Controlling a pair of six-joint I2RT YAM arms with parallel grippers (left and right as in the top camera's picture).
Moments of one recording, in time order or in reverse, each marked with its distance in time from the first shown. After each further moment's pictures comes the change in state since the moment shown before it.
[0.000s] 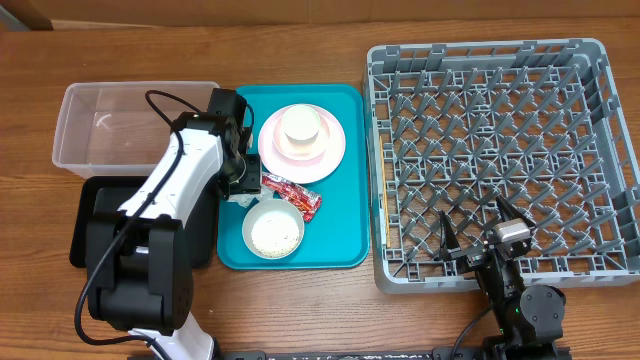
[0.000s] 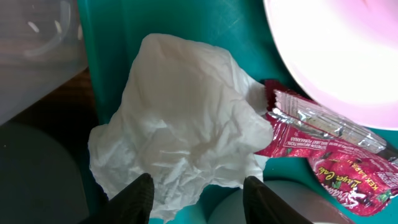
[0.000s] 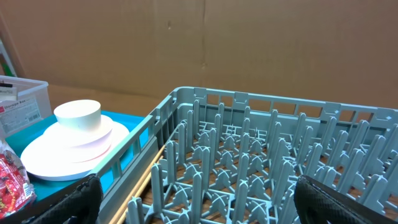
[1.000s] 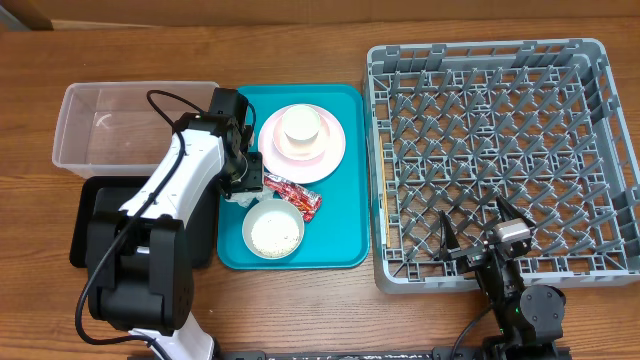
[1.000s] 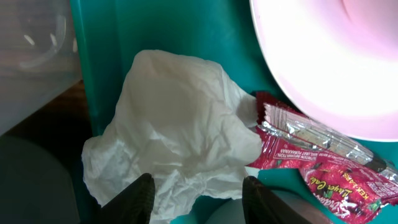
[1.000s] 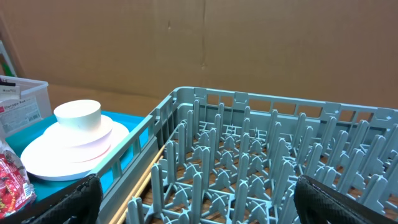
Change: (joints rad) left arm -0.006 0.000 -0.006 0.032 0.006 -0.014; right arm 0.000 0.000 0.000 0.000 0.000 0.000
